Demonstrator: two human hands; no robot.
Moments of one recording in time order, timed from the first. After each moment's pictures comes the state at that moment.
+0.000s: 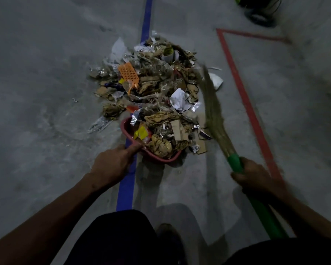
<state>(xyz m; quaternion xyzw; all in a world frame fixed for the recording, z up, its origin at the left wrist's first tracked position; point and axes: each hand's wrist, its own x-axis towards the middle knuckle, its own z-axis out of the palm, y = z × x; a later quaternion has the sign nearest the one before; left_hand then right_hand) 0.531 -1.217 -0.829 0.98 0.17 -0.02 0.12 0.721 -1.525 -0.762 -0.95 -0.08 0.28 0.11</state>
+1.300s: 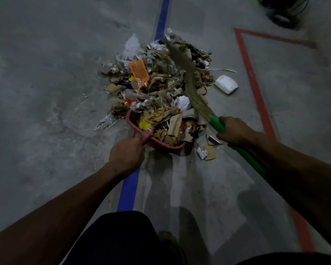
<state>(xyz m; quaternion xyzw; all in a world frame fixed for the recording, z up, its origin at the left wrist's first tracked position) 0.577 -1.221 -0.830 0.93 0.32 -0.01 0.17 0.827 -1.400 -0.768 -0.92 -0.31 0.23 -0.02</state>
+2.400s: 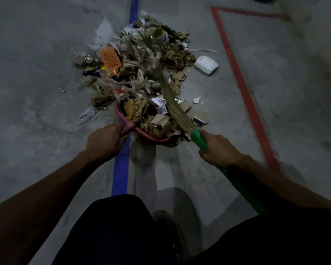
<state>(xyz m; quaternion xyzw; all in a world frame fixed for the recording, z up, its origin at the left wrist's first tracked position) 0.565 -1.197 -0.843 0.96 0.23 -0.01 0.16 0.736 -1.471 -0.798 -0.91 -0.33 0.25 0.02</state>
